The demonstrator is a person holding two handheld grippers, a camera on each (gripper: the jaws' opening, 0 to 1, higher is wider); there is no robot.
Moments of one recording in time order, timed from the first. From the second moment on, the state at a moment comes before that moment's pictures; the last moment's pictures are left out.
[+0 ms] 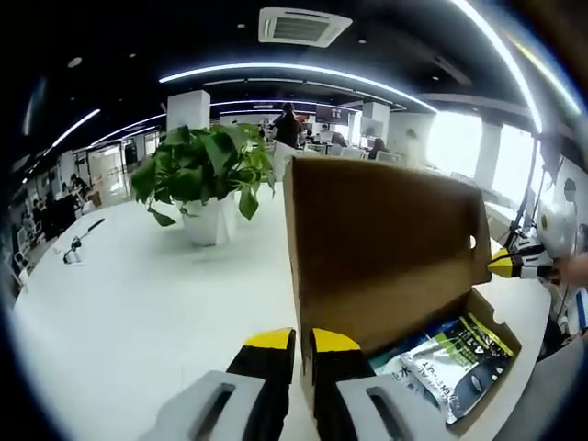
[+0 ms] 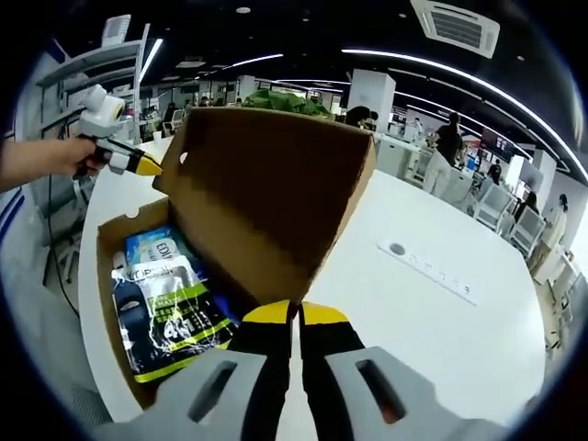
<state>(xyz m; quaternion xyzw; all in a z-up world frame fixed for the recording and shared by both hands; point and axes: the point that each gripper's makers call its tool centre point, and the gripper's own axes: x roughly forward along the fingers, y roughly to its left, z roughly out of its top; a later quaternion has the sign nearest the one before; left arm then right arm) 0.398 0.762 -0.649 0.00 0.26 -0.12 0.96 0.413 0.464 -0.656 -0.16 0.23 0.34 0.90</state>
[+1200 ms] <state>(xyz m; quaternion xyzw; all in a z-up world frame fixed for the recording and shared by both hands) 0.415 0.757 -0.661 0.00 0.28 -0.12 0.95 0.445 0.463 -0.669 -0.16 0.24 0.33 0.90</state>
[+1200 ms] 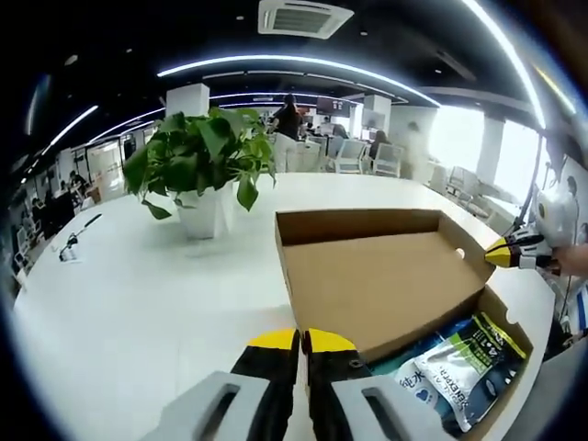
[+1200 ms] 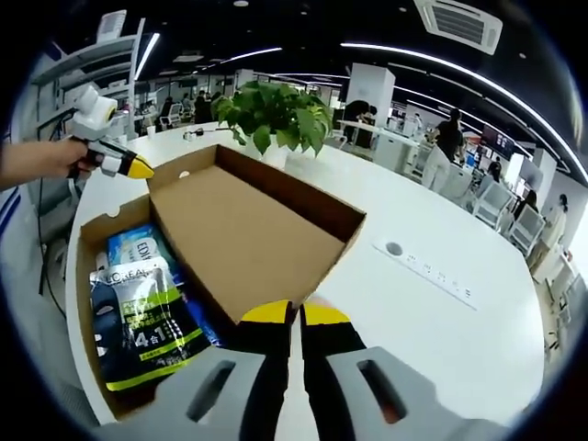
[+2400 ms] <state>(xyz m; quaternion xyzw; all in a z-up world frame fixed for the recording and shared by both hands) 0.433 0.762 -0.680 0.01 0.32 -0.11 0.94 0.455 0.461 -0.686 -0.15 0.29 0.33 0.88</state>
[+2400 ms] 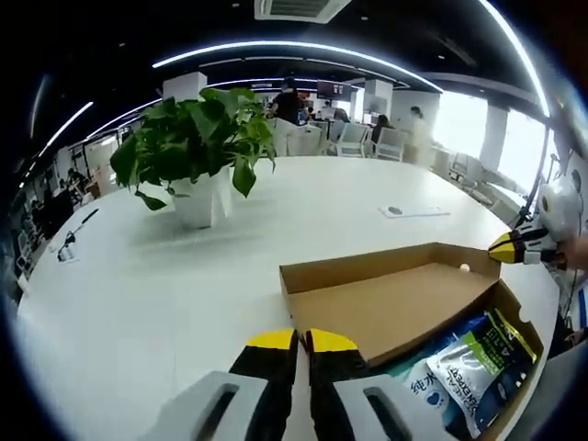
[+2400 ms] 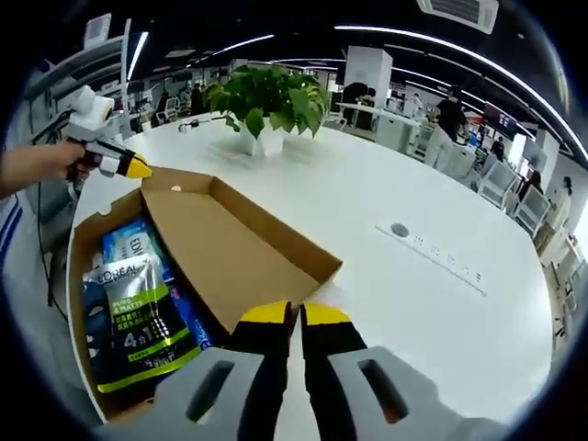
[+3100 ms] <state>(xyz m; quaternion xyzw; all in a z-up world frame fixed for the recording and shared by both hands) 0.393 0.735 -0.661 0.03 0.34 -0.15 0.93 0.402 0.452 -0.673 -0.14 0.30 0.37 0.87</state>
